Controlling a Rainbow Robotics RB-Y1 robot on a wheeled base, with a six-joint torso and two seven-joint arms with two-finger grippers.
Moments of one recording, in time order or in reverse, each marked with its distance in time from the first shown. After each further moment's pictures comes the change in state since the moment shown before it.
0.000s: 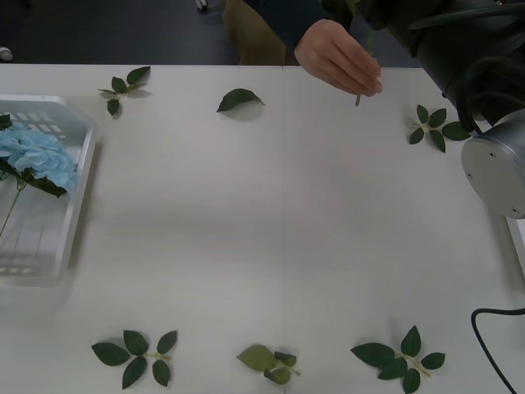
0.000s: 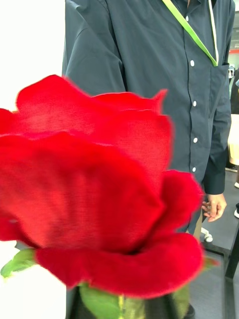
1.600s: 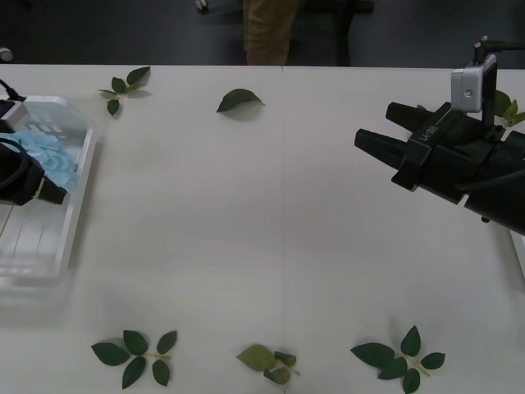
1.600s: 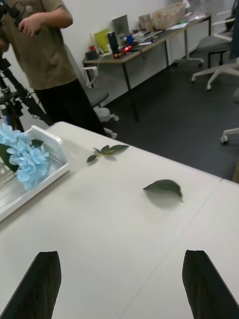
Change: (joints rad) right arm 0.282 -0.826 0.300 0.060 -0.683 -0.676 -0.001; left arm -0.003 -0.021 0.088 -0.678 0.370 0.621 -0.036
